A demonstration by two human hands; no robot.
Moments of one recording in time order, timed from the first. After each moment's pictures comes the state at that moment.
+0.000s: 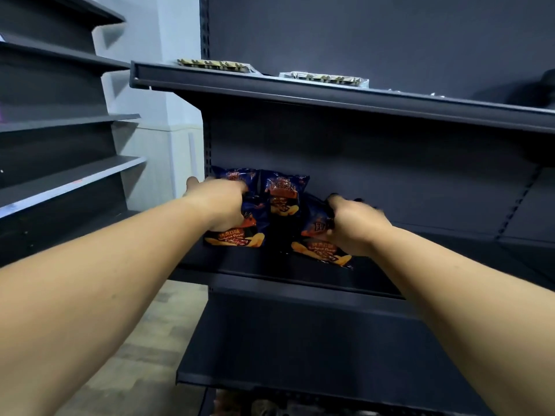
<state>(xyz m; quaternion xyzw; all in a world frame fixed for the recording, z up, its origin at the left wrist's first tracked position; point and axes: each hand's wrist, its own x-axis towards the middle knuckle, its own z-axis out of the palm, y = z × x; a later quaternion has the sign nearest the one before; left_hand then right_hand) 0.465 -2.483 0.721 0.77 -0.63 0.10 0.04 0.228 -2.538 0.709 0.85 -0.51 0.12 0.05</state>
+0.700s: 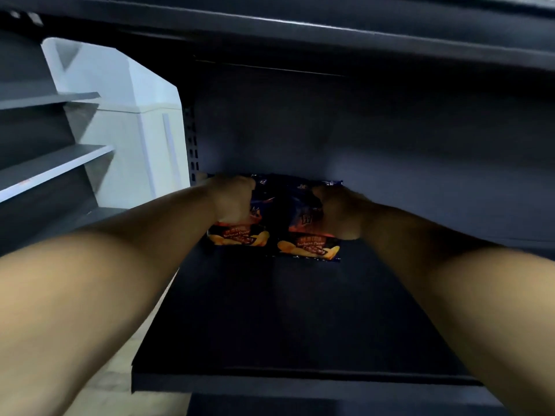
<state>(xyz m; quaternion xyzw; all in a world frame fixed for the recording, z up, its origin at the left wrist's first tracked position) 0.564 -2.688 0.694 0.70 -0.72 0.05 0.03 0.350 -2.714 0.695 0.86 -0.50 0.05 -0.05</state>
